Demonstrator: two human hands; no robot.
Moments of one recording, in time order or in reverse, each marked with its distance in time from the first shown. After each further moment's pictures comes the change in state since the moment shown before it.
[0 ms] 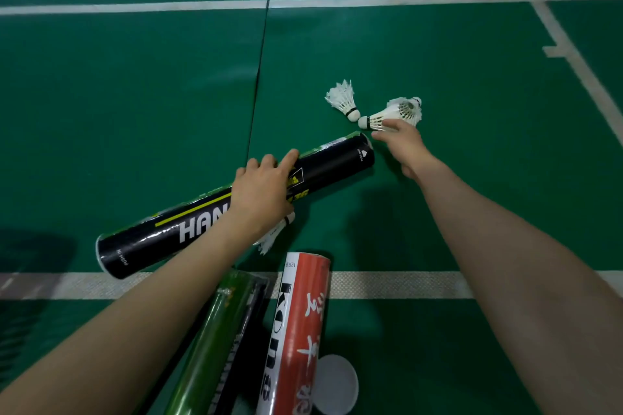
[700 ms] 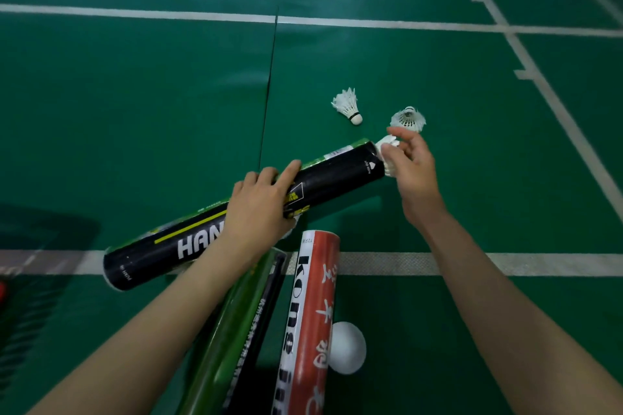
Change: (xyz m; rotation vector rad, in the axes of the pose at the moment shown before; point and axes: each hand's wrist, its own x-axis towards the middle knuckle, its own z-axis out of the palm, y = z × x) left_hand -0.082 -0.021 -0.008 -0.107 0.165 0.069; right_hand -0.151 -0.015 0.009 0.361 0.088 -0.335
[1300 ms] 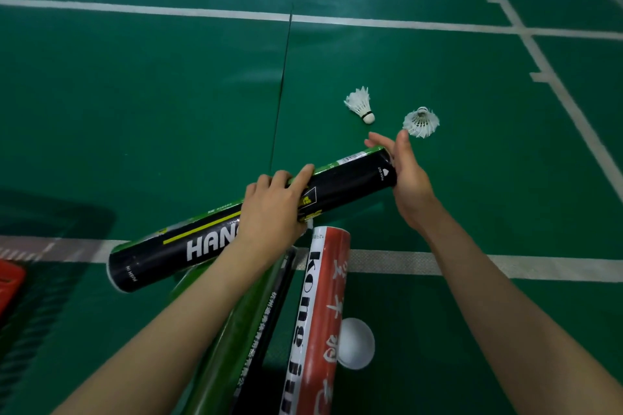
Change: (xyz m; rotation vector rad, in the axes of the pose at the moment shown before) left_hand -0.014 0.000 0.001 0.029 -0.009 -0.028; right_hand -0.015 0.002 0.019 -0.070 -0.265 0.147
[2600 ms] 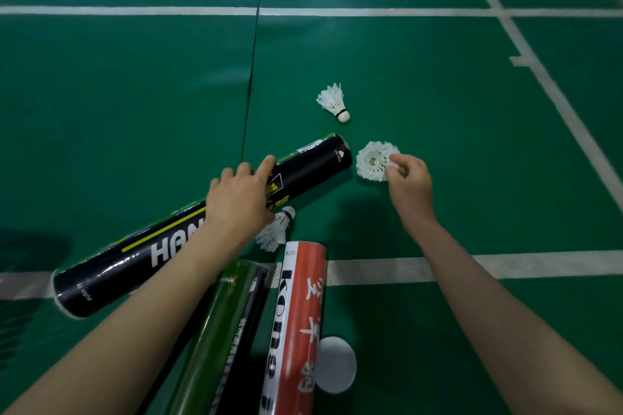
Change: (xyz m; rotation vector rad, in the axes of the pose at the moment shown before) left_hand 0.055 0.007 -0.004 0.066 -0.127 -0.094; right_hand 0.036 0.047 -0.056 -0.312 0.444 0.000
